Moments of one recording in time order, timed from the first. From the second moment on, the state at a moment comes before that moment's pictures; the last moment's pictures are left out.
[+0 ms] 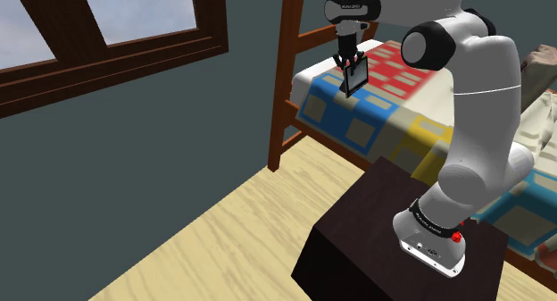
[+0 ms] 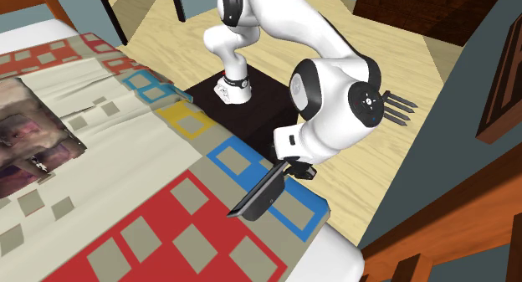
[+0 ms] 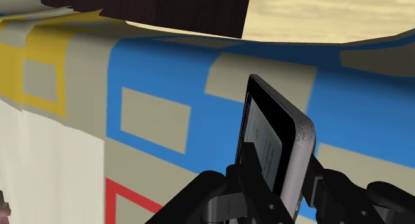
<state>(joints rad) -0.32 0.64 -0.17 -1.16 -0.10 1.47 0.96</state>
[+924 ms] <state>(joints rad) -0.32 0.66 -0.18 -1.01 -0.10 1.34 0.94</state>
